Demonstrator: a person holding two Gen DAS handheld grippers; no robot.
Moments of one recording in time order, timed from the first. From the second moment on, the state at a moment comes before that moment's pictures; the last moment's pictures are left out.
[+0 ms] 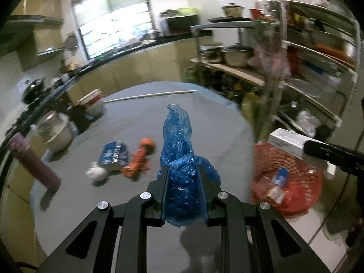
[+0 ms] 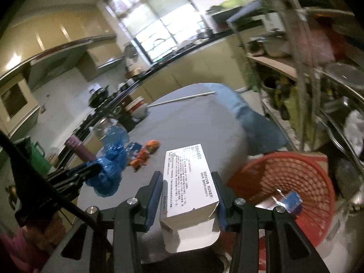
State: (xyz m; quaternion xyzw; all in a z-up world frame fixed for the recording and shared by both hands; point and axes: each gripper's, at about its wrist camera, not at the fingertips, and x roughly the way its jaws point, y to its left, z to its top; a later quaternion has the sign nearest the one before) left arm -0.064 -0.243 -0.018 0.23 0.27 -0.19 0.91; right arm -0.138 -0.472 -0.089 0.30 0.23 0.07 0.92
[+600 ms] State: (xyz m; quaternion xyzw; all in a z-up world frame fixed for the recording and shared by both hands) left arm -0.098 -0.320 -0.053 0.27 0.30 -0.33 0.85; right arm -0.175 -0.546 -0.128 0.38 0.22 -0.02 0.90
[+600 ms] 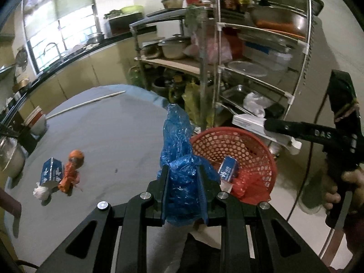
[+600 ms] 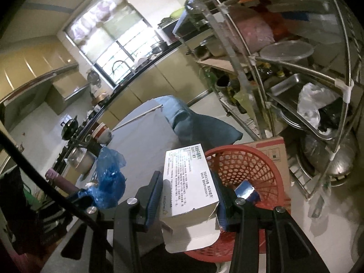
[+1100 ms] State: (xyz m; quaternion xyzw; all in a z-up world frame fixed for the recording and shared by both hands) left arm -0.089 -0.357 -0.058 0.25 0.33 -0.40 0.82; right arm -0.182 -0.562 -0.134 0.42 0.19 -0.04 0.88
